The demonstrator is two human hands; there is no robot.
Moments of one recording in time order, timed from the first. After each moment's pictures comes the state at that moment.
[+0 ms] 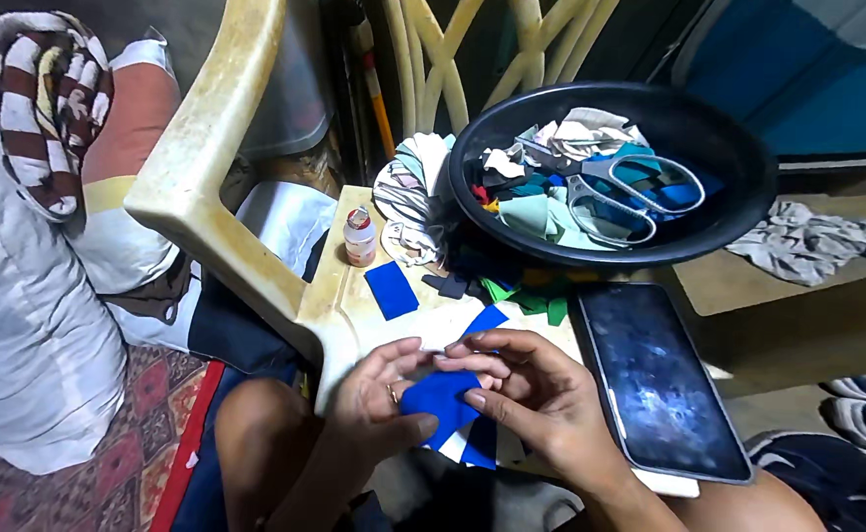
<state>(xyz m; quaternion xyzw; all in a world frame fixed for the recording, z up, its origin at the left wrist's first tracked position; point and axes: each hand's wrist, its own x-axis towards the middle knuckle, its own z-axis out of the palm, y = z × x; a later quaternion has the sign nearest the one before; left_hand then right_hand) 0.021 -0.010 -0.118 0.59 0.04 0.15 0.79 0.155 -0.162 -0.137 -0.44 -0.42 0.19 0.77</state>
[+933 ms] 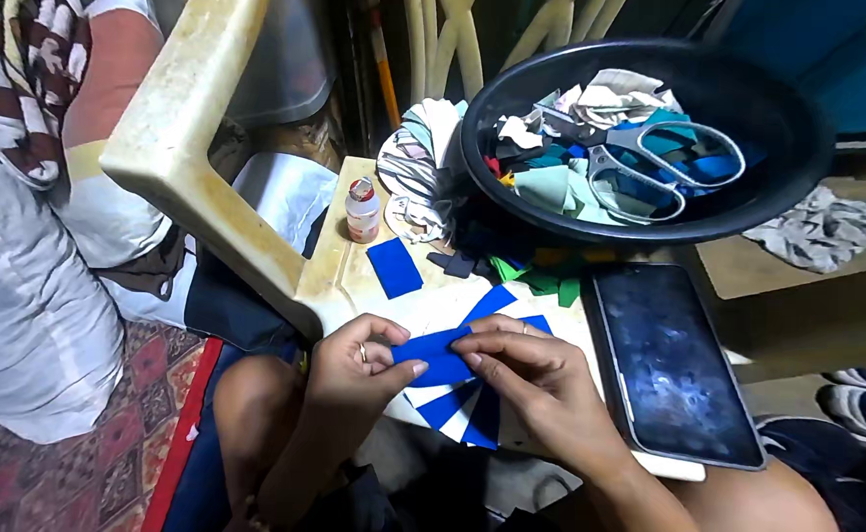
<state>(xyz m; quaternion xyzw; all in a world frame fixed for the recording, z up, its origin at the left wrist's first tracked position) 0.027 -0.004 -0.103 0.74 0.18 0.21 0.62 0.152 -0.162 -0.138 -0.61 -0.41 0.14 0.67</state>
